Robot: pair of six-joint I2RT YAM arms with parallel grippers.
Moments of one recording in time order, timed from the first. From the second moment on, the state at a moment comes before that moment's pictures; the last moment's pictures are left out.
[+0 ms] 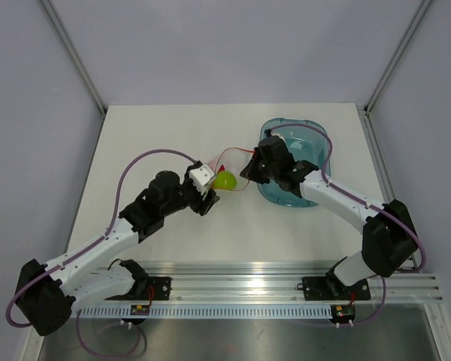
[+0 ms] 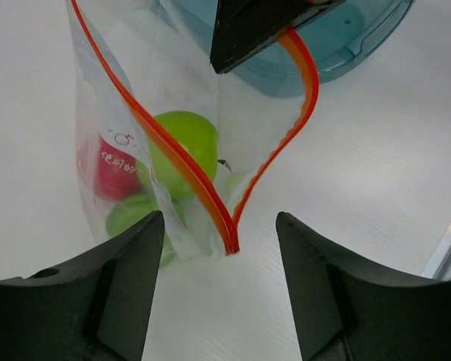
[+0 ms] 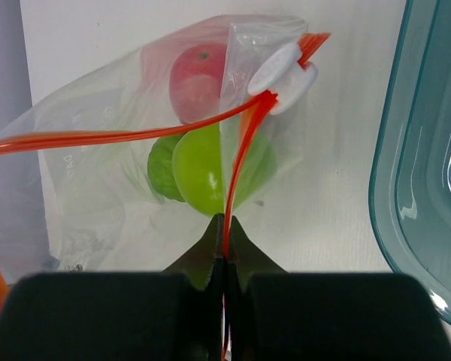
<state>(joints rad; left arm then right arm) -0.70 0.97 0.66 -0.07 0.18 0.16 0.65 1.51 1.11 -0.26 0.01 0.85</state>
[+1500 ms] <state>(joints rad) -0.33 0.98 0.81 -0.01 0.79 0.08 0.32 1.33 0.94 0.06 -0.59 -0.11</state>
